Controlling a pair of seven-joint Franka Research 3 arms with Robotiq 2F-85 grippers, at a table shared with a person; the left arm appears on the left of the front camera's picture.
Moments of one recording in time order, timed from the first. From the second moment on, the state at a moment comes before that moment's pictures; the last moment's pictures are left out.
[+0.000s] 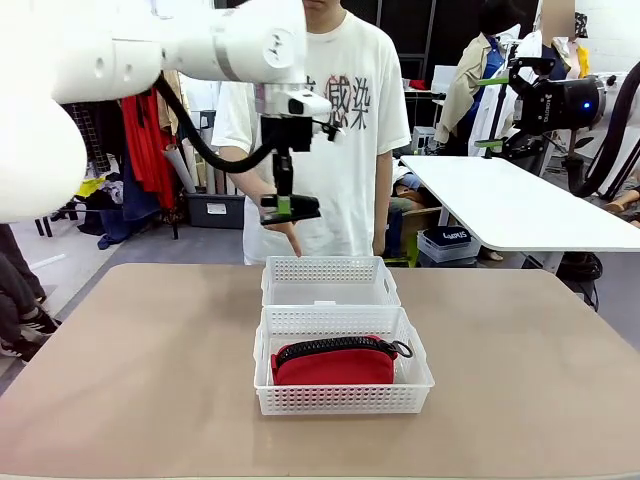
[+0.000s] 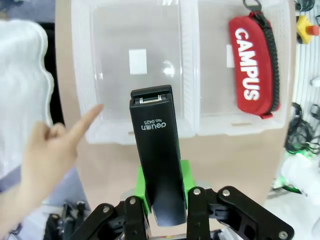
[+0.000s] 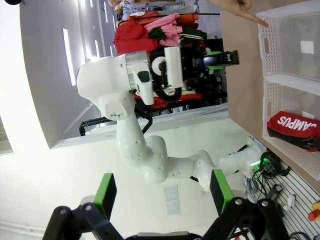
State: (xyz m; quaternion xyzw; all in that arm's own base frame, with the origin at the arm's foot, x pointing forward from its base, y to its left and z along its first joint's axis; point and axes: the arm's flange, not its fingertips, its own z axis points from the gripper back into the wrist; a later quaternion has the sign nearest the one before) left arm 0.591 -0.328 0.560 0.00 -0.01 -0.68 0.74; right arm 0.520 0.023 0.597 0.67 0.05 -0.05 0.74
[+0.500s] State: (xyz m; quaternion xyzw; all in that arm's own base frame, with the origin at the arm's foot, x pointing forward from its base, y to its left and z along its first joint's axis) left arm 0.603 -0.387 0.494 0.07 0.00 -0.73 0.68; right arm 0.520 0.023 0.597 0.67 0.05 -0.05 0.74
